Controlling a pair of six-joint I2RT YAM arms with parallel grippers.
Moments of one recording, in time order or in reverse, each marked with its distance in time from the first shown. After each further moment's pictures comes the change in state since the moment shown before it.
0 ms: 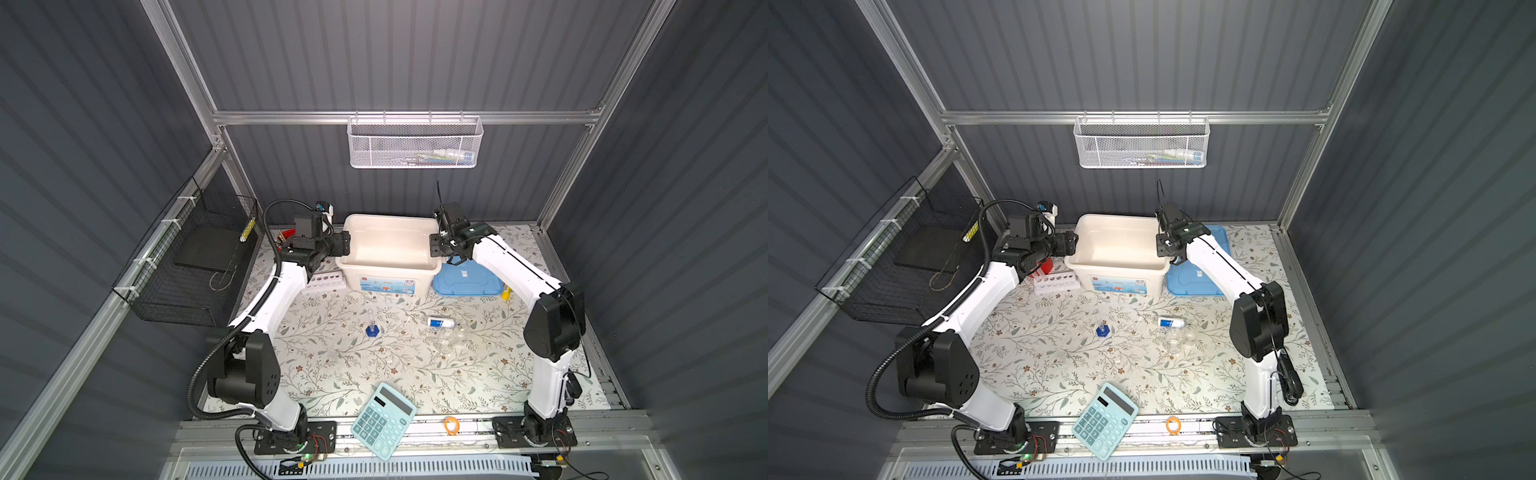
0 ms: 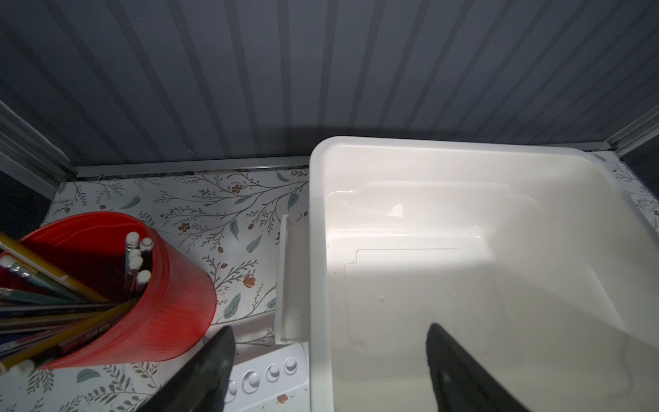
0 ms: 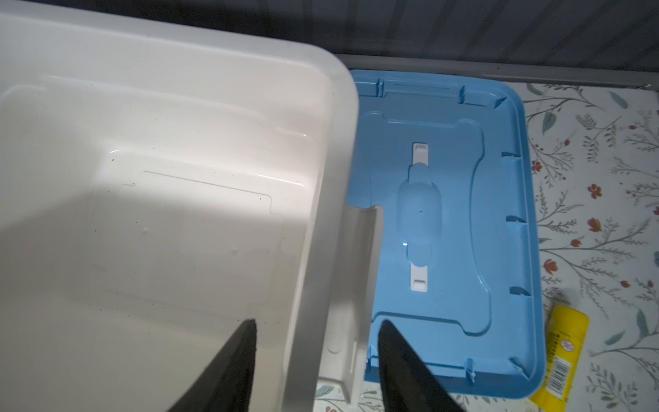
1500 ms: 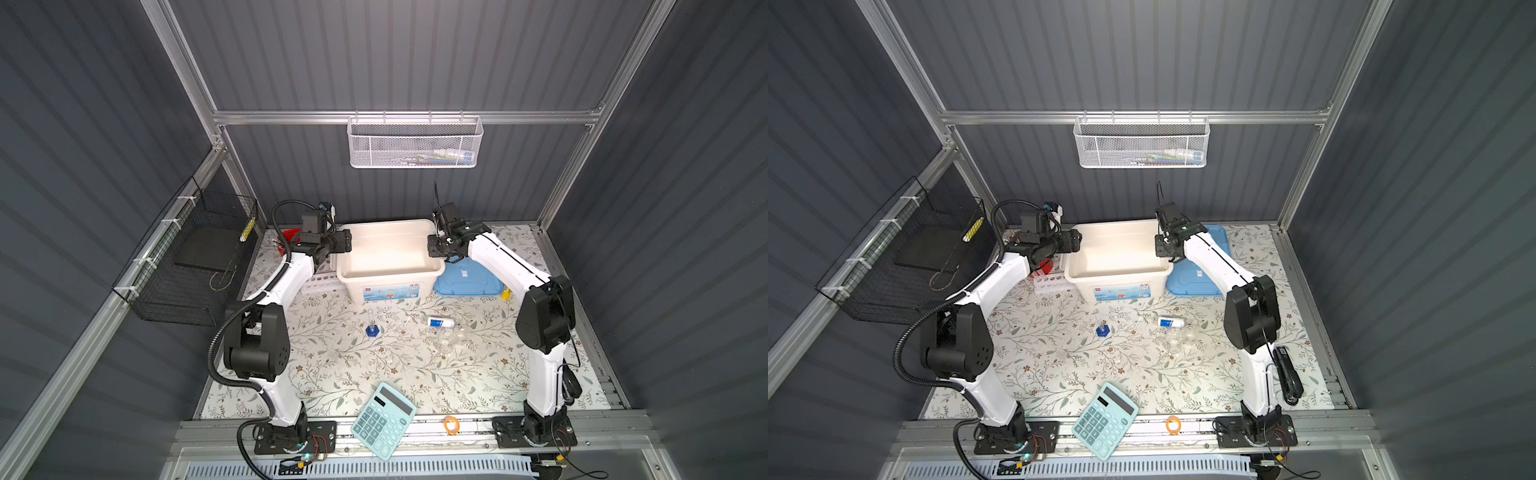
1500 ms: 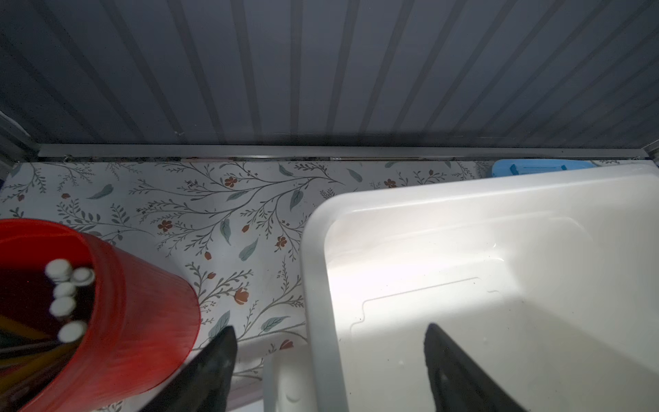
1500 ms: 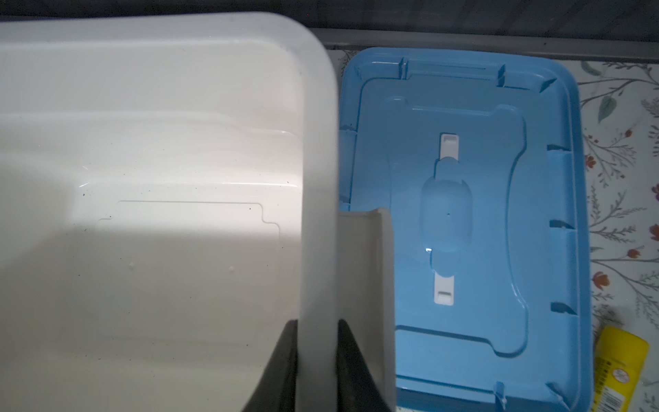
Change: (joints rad) left arm 0.019 0.166 0.070 0.060 0.021 -0.039; right arm -0.019 0.080 0.050 -0.003 -0.069 0.001
